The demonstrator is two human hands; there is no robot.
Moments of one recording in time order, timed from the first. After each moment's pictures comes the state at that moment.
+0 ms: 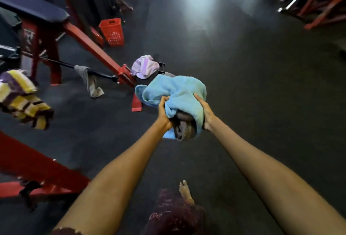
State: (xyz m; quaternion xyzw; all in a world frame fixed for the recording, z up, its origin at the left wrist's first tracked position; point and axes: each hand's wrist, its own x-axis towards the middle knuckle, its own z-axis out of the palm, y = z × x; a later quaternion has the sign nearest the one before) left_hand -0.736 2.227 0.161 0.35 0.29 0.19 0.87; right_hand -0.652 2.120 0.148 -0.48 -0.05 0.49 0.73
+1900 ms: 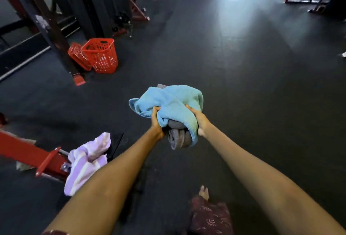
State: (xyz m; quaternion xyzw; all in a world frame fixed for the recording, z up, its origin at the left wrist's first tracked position) left_hand 0.292 2.861 0.115 0.41 0.42 0.21 0.78; right_hand 0.422 2.775 0.127 -0.55 -0.04 0.54 0.64
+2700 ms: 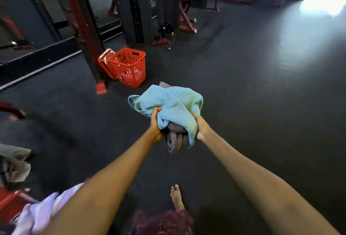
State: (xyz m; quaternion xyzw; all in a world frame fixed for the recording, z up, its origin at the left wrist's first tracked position) left_hand 0.576 3.246 0.157 0.30 0.48 0.39 0.72; right_hand 0.723 3.220 0.127 -0.49 -0.12 0.67 0.54
